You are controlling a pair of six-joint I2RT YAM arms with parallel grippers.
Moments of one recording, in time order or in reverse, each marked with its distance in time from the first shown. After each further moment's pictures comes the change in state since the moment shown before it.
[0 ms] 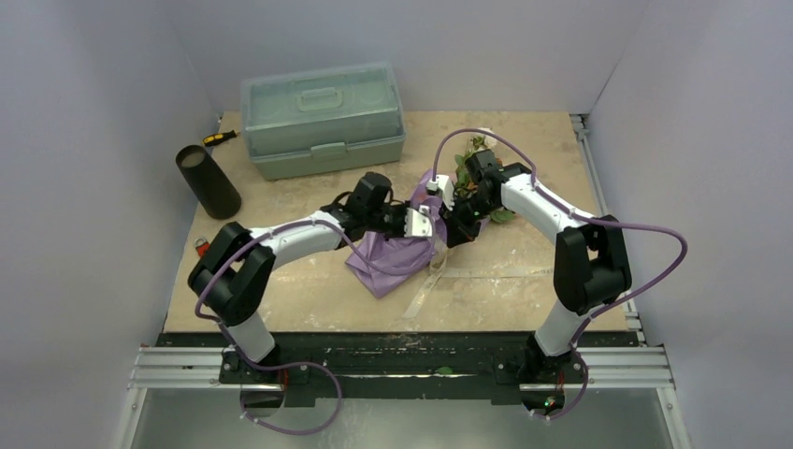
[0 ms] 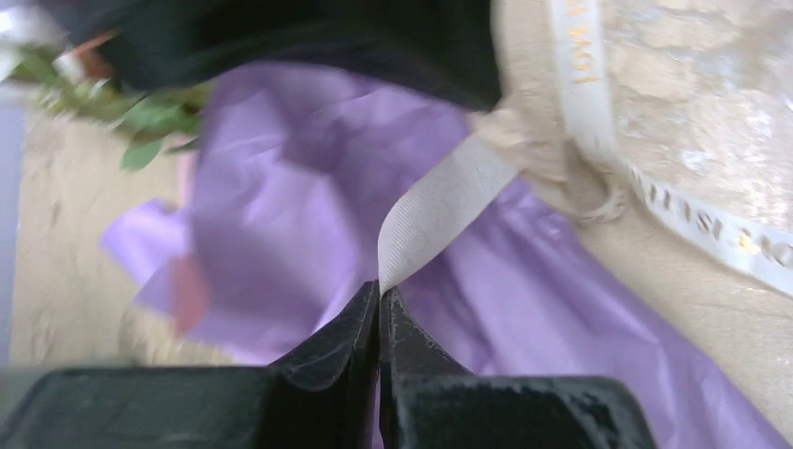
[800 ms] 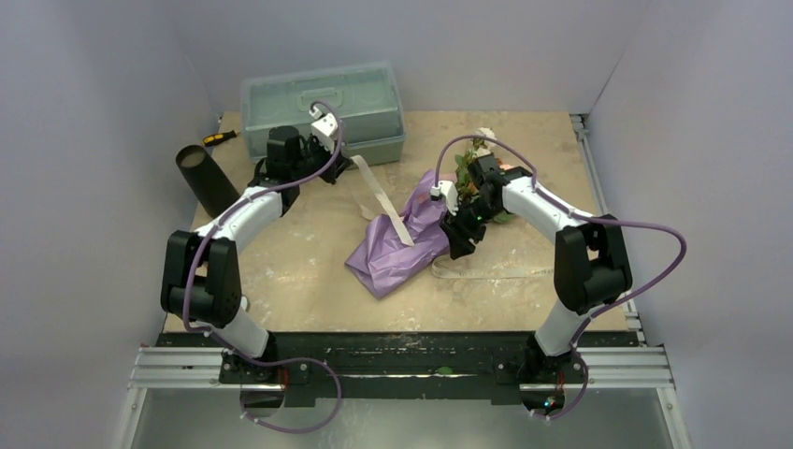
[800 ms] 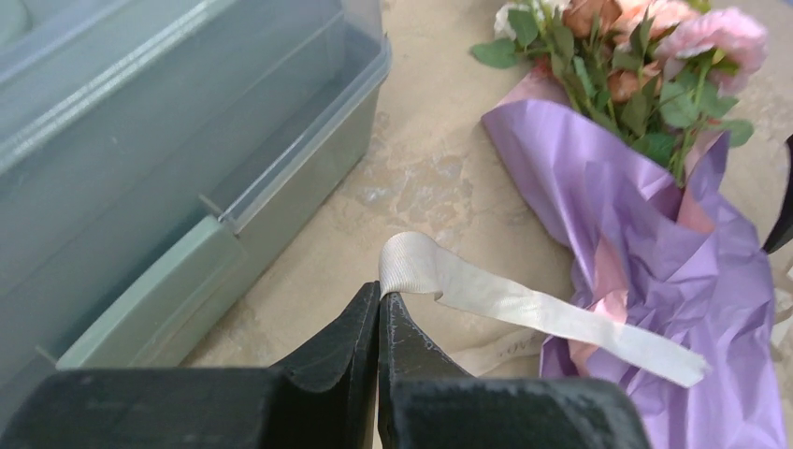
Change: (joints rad) left arm 0.529 -0.122 0.035 0.146 0.009 -0.777; right arm -0.015 0.000 -0.049 0.005 0.058 0.005
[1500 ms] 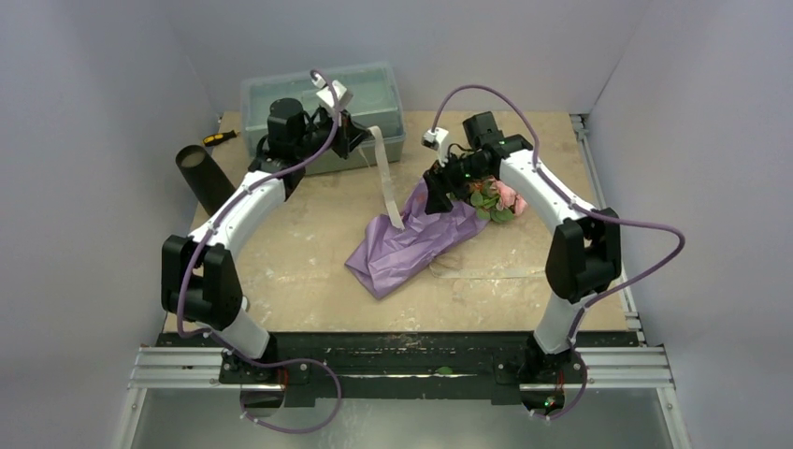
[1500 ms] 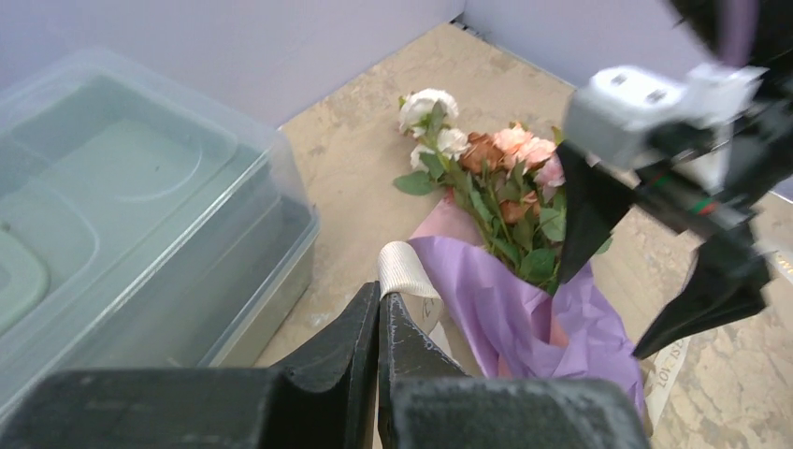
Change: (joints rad) left arm -0.064 -0.006 0.214 -0.016 0.079 -0.148; right arm 0.009 0.064 0.344 0.060 -0.096 0.228
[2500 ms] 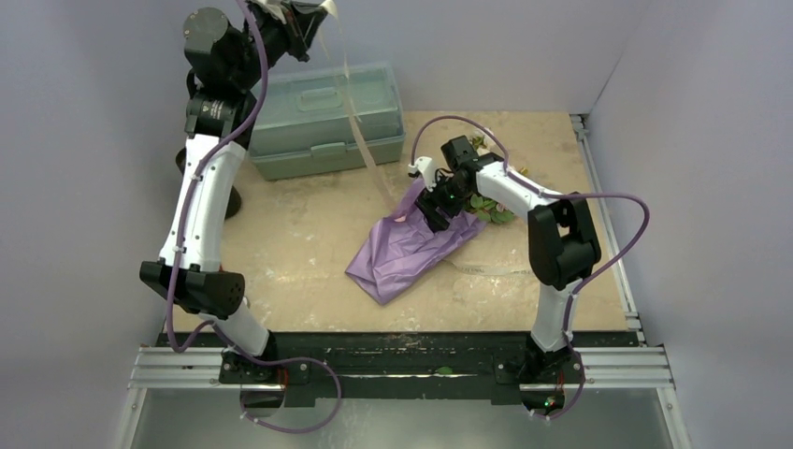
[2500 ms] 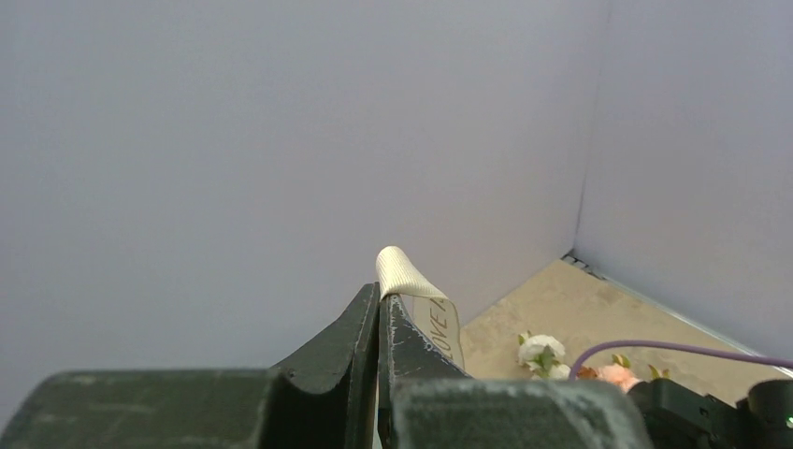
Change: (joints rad) left arm 0.063 0.055 0.774 -0.263 -0.129 -0.034; right arm 0.070 0.153 -0.100 0.127 0.301 -0.072
